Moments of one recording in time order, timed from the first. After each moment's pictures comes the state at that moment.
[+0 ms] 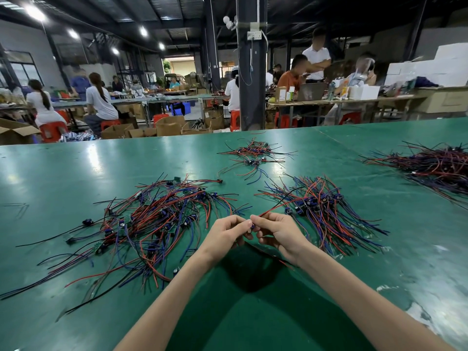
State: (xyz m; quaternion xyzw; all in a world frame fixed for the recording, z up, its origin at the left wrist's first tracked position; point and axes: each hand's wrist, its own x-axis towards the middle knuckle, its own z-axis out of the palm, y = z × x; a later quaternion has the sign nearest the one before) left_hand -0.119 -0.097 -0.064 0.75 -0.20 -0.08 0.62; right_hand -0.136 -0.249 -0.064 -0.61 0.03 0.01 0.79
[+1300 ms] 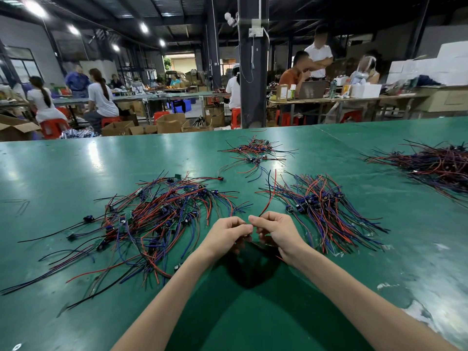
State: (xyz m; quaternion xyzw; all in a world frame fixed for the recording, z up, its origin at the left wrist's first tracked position) left_hand -0.121 -0.099 -0.062 0.77 -0.15 -0.12 0.61; right_hand -0.130 -0.244 -0.077 -0.63 0.05 -0.04 0.77
